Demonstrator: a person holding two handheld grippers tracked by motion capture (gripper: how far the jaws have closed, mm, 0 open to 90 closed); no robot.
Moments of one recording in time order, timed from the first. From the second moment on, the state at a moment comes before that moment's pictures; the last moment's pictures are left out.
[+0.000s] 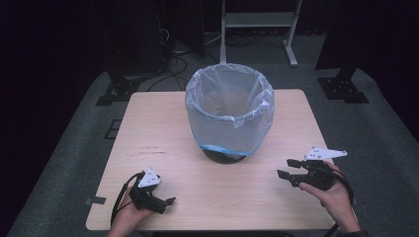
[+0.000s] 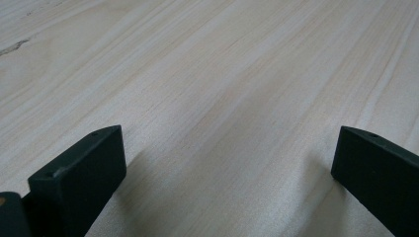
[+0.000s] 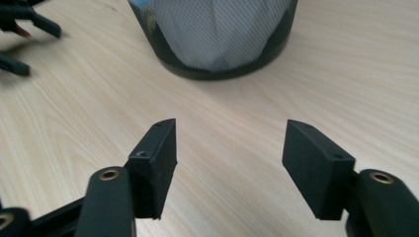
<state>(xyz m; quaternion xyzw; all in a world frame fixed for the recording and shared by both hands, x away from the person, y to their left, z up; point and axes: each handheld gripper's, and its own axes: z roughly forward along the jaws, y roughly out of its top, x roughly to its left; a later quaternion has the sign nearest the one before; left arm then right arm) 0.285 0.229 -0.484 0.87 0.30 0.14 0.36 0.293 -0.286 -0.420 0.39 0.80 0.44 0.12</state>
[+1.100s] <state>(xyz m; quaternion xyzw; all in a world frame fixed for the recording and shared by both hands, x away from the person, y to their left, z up) 0.285 0.228 -0.484 0.87 0.30 0.14 0.36 0.278 -0.279 -0.479 0.40 0.84 0.34 0.14</state>
